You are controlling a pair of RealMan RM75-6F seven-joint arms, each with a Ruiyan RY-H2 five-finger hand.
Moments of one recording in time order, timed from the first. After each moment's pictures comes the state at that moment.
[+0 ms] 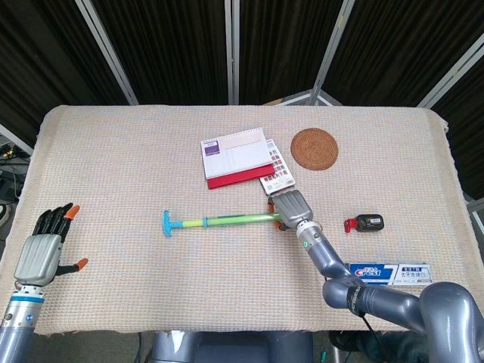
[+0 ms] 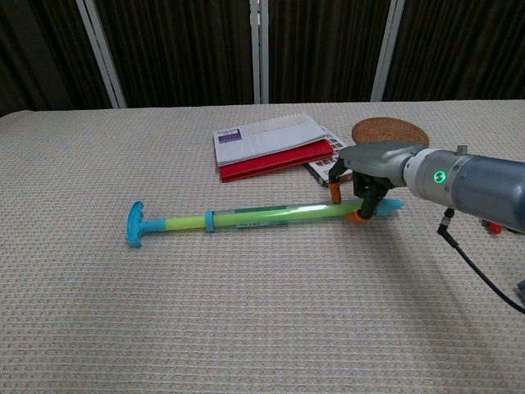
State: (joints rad) left arm -0.18 -1.24 -0.04 -1.66 1.39 1.38 0.15; right arm 0.88 -1.68 0.20 -1.24 -0.91 0.78 -0.44
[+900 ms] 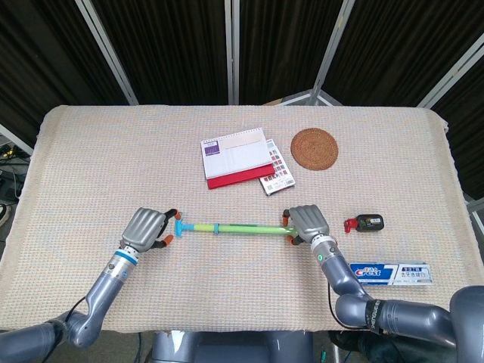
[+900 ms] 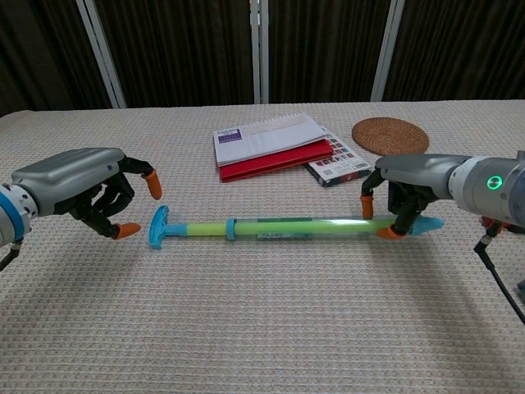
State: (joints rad) left arm -0.54 -1.62 -0.17 -1.41 1.34 1.01 0.27; right arm 0.83 -1.54 0.15 -1.54 -0.68 0.91 -0.54
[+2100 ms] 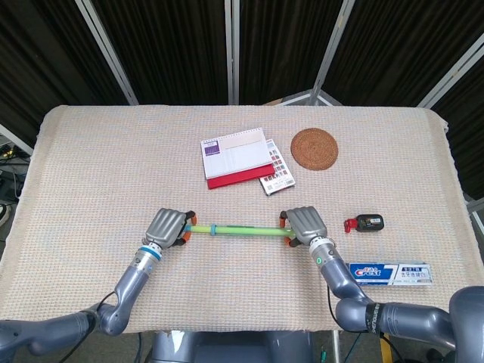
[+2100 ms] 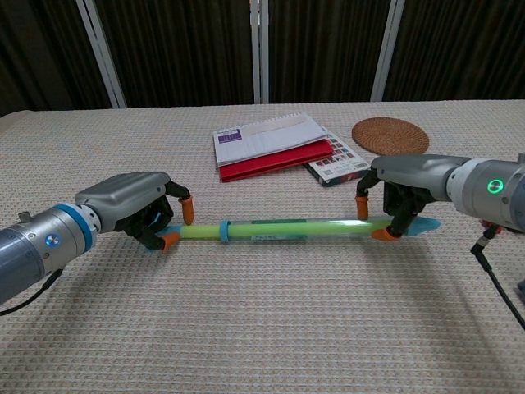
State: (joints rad) left arm -0.63 -1.80 -0.18 -1.24 1.20 0.94 0.31; right arm 0.82 -1.54 0.14 -1.56 -0.72 0.93 -0.51
